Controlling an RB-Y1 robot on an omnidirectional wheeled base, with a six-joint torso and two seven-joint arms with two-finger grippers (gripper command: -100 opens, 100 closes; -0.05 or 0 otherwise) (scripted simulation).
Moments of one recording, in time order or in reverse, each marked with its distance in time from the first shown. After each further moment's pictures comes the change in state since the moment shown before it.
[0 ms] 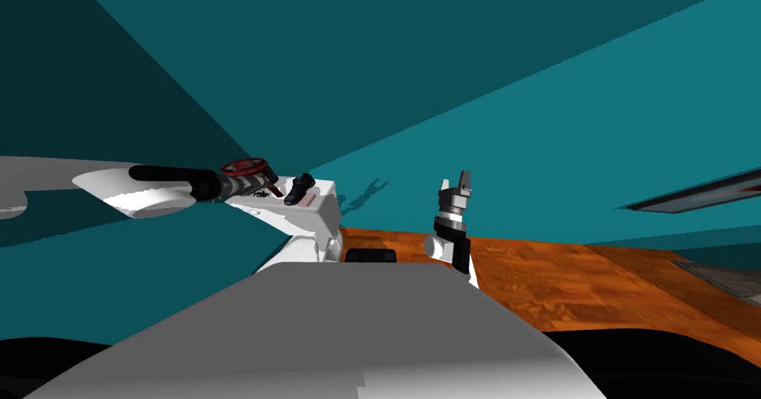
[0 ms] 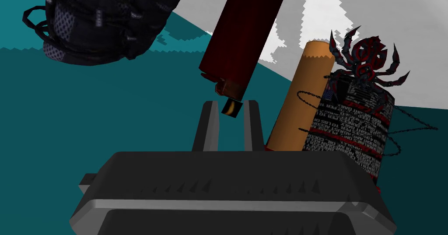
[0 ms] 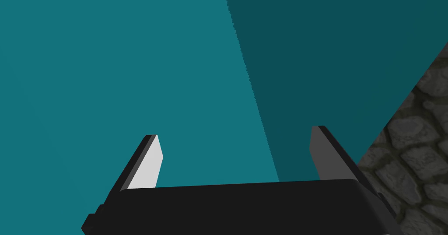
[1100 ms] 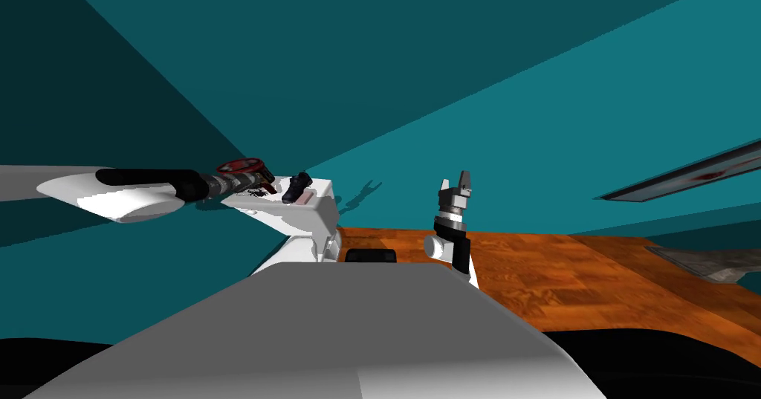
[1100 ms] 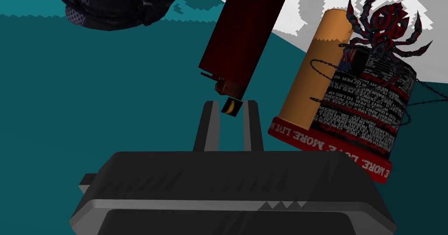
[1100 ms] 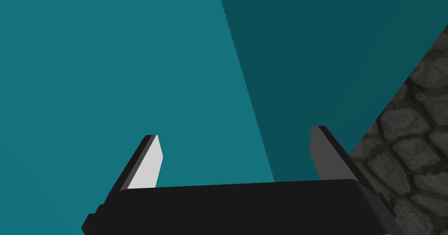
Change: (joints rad) left arm -0.100 -0.103 -0.057 0.061 -0.029 -0.061 -0.066; right arm 0.000 0.000 0.000 0.000 0.000 0.000 0.000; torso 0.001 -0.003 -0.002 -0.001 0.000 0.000
